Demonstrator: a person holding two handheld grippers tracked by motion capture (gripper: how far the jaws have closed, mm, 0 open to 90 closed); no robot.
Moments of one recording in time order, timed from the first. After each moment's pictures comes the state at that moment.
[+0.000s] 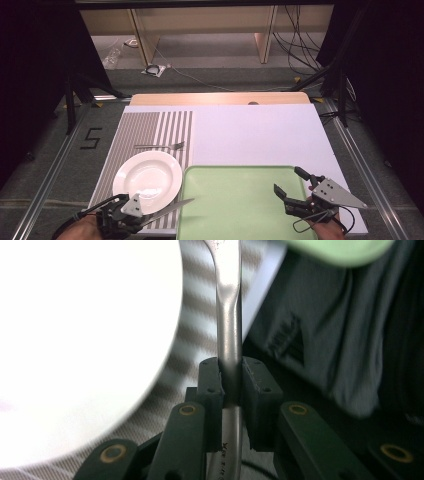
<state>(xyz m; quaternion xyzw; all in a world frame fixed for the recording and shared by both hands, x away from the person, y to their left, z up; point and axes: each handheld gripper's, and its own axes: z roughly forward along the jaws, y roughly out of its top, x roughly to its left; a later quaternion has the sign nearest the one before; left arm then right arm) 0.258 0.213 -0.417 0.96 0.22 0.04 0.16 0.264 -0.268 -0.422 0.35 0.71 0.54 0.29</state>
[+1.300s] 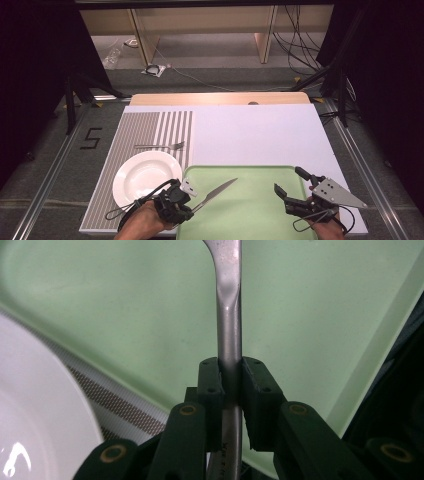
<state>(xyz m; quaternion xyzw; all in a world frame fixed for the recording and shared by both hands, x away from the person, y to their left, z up) 0.291 0.099 -0.421 0.94 0.27 0.00 0.20 0.265 -0.269 -0.424 0.35 0.71 0.54 0.29</state>
